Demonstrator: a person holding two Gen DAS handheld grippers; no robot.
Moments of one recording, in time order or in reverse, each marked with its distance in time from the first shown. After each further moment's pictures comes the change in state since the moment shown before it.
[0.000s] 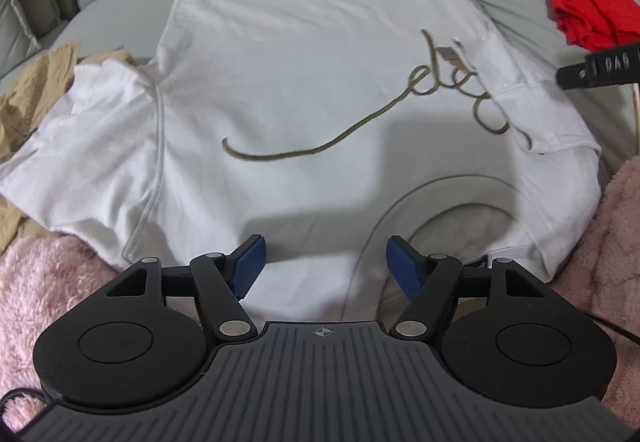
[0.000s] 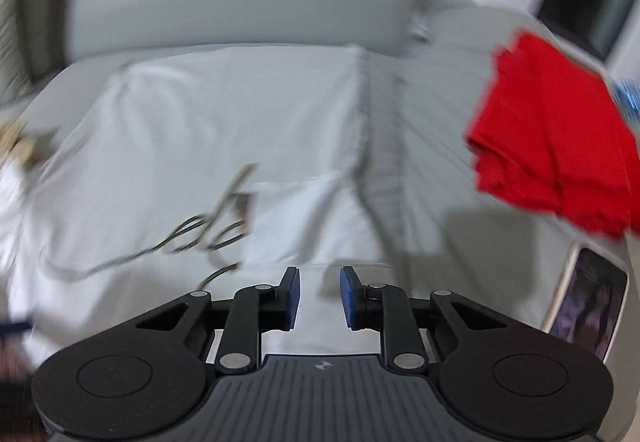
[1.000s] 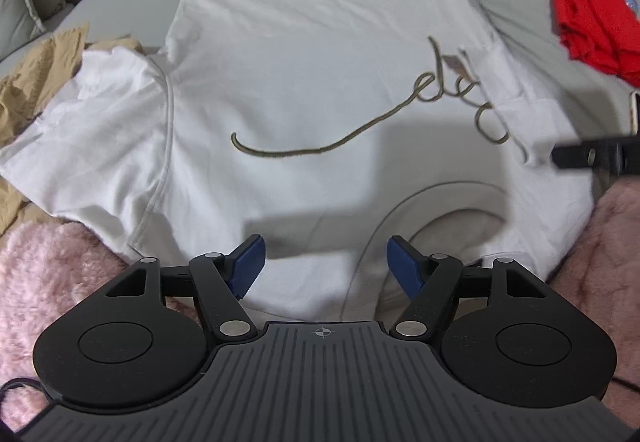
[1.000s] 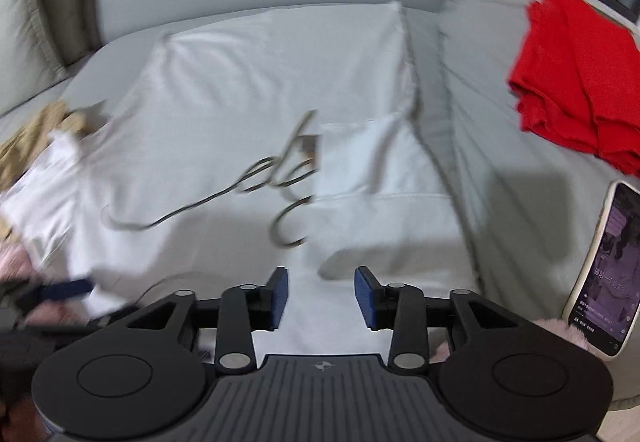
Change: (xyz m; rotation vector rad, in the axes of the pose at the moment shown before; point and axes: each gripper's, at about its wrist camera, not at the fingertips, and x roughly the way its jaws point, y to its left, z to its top) left arm -0.020 0.006 0.002 -0.032 -0.012 -0.031; right arm -0.050 0.055 -0.046 -0.148 0.077 0.156
